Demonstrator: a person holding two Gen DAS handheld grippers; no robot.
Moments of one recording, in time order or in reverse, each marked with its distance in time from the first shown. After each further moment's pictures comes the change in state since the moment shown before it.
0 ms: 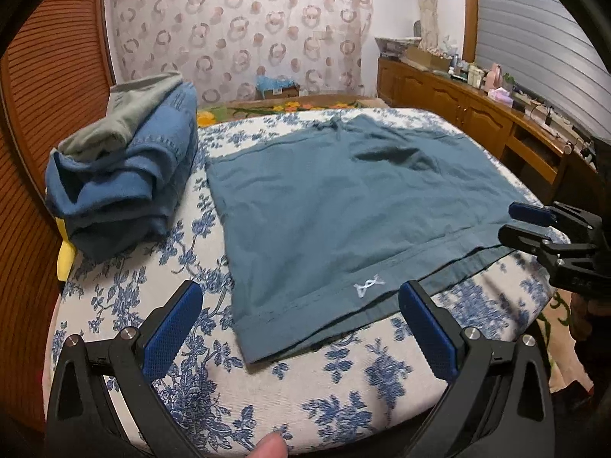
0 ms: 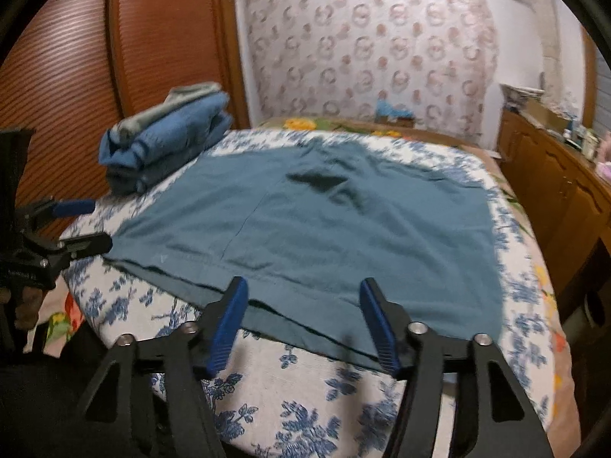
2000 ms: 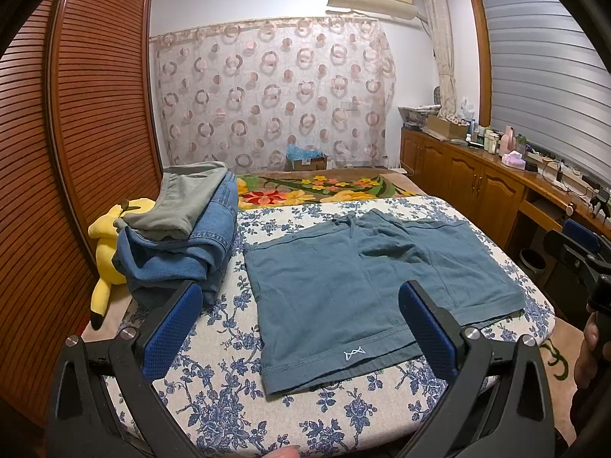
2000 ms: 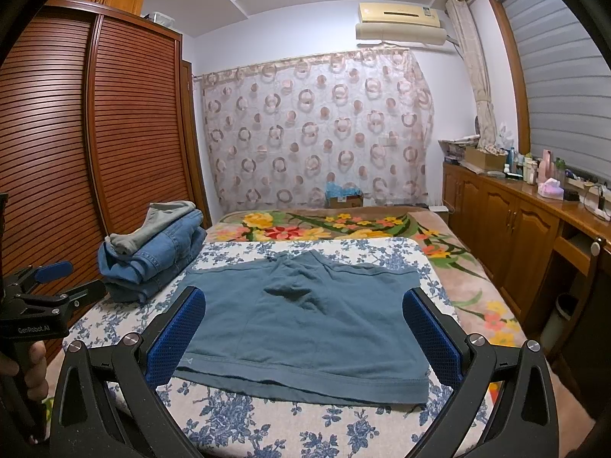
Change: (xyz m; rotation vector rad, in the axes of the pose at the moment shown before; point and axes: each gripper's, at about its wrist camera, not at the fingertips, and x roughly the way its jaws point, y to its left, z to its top) left arm -0.089 -0.004 0.028 -0.068 -0.287 0.091; right arm -0.074 0.028 -0.021 0.133 -0.366 -0.195
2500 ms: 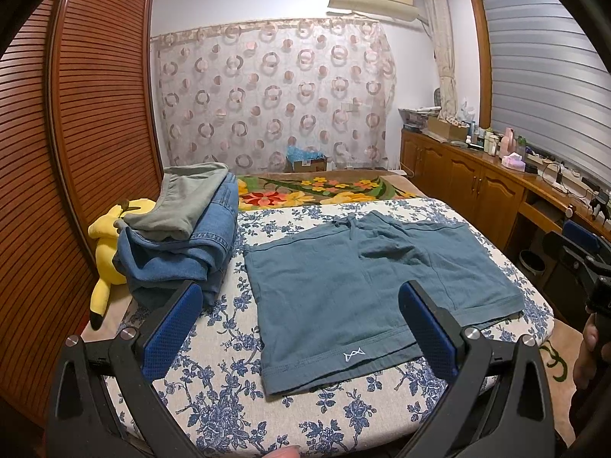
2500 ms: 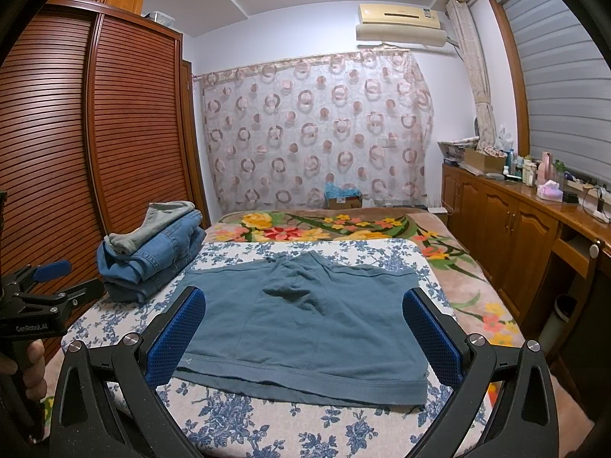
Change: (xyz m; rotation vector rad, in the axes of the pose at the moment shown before) left arm 0.000 0.000 0.001 -0.001 0.000 -0.001; right arm 0.000 0.000 0.001 -0.003 -0.003 -0.004
